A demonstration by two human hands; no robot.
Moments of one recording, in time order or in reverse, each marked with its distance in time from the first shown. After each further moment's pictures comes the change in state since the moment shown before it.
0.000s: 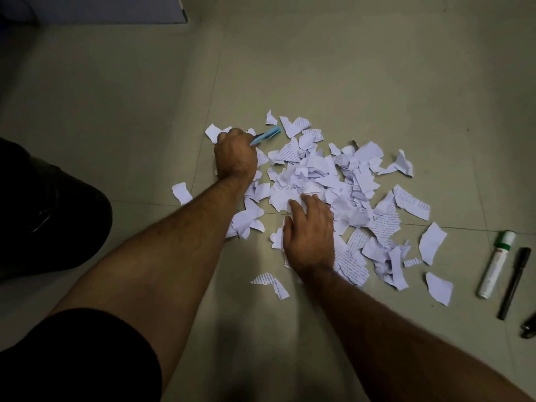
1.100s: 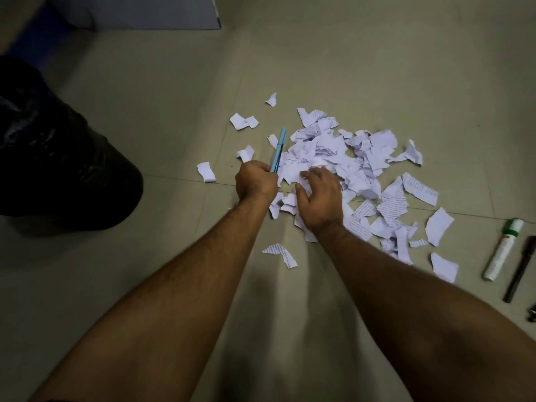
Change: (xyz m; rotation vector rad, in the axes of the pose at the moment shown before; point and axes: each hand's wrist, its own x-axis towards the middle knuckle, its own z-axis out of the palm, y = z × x) left_hand -0.113 0.001 -0.026 -0.590 -0.083 -0.501; right_hand 0.026 0.003 -0.009 0.362 0.080 -0.088
